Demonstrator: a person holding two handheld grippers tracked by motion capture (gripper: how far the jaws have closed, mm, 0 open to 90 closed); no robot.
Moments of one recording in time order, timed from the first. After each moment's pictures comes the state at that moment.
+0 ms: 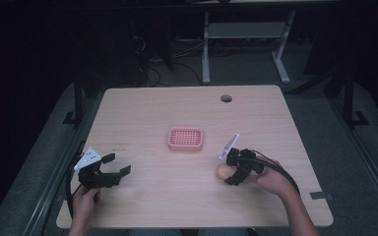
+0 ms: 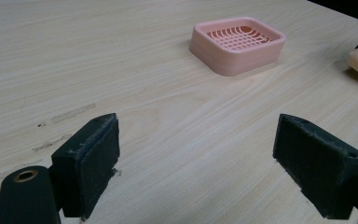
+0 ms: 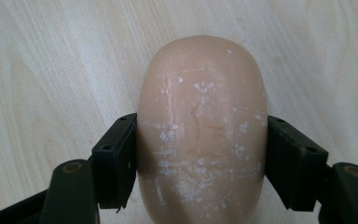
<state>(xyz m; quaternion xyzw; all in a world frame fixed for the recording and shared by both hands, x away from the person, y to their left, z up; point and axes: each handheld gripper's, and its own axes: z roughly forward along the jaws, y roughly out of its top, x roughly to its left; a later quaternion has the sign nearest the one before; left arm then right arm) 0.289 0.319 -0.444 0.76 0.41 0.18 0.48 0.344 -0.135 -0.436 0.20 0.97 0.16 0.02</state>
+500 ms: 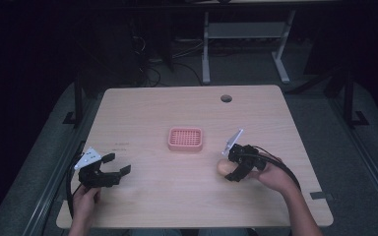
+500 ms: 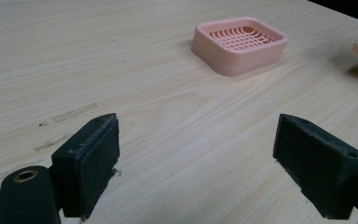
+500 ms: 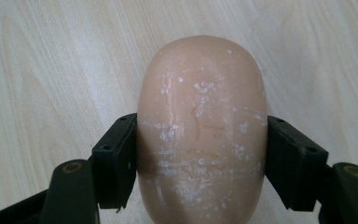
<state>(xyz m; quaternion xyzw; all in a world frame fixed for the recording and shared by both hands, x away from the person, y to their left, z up) 0.291 0.318 -0.444 0.75 0.41 0.18 0.48 0.350 -0.140 -0.425 0.20 0.96 0.19 0.03</state>
